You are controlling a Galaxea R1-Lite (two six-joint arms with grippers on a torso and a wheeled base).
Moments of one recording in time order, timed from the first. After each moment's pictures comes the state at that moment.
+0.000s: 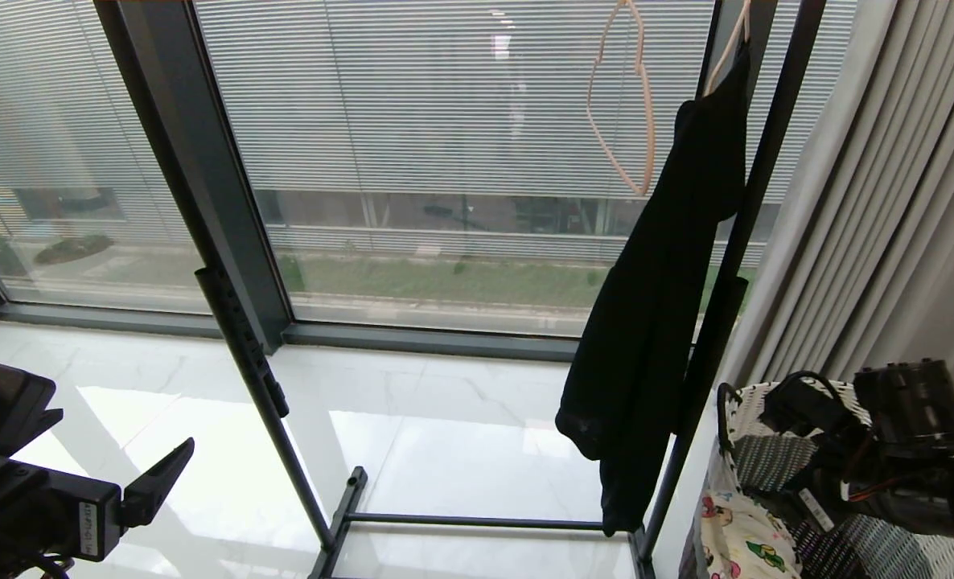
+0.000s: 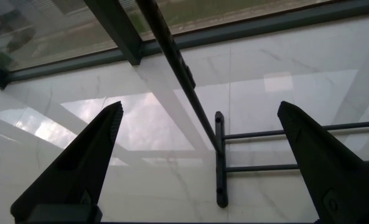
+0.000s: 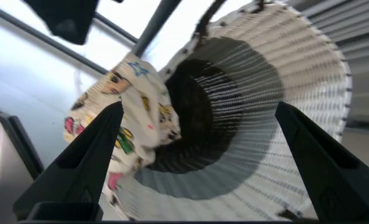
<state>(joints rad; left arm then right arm) -0.17 0.98 -0.29 -0.40 0.23 0.30 0.30 1.65 -0.47 -0.40 -0.14 -0.36</state>
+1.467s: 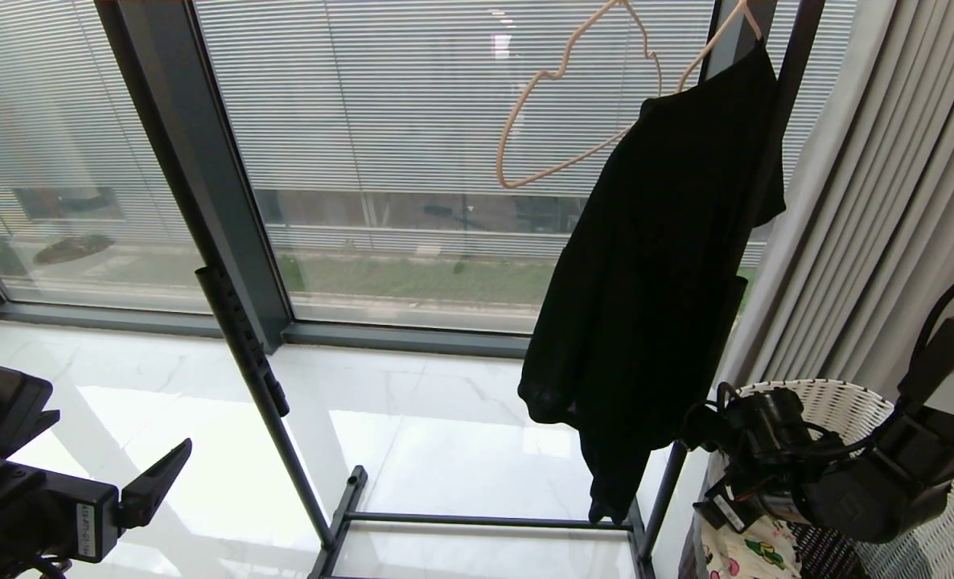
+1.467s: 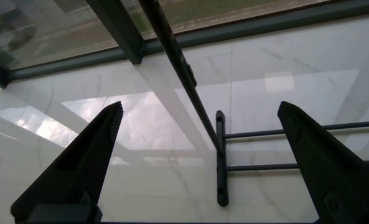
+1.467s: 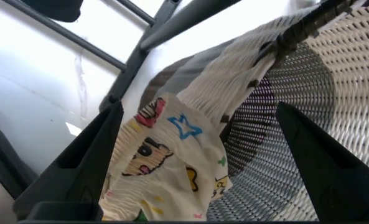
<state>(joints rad) -0.17 0.98 -0.28 -0.40 0.24 0.30 0.36 2.09 -0.60 -0.58 -0.23 -0.33</state>
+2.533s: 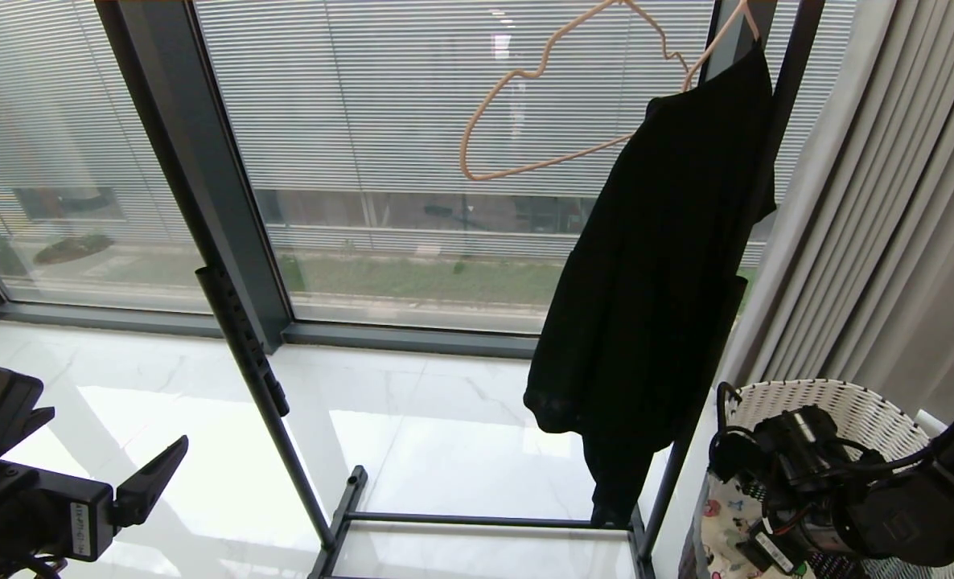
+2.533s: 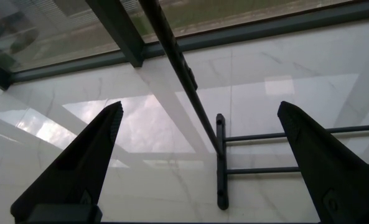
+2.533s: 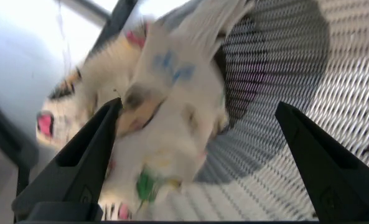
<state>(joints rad) -0.17 0.96 -0.29 -0.40 0.24 0.30 0.35 1.96 -0.49 -0.40 -0.29 -0.33</state>
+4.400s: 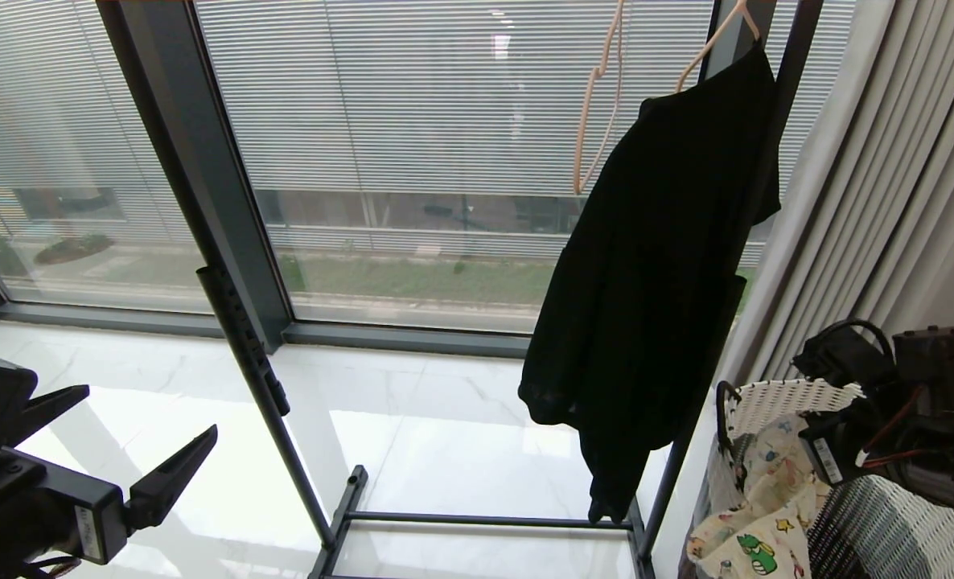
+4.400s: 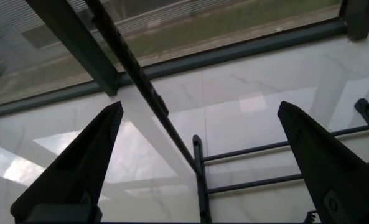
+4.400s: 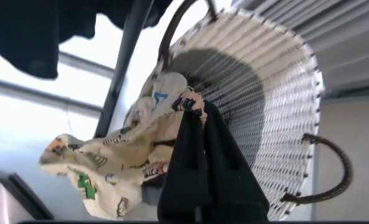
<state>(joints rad) -0.33 0.93 -0.32 -0.40 0.23 0.29 0.34 1.50 -0.53 -0.38 -0.33 -0.19</state>
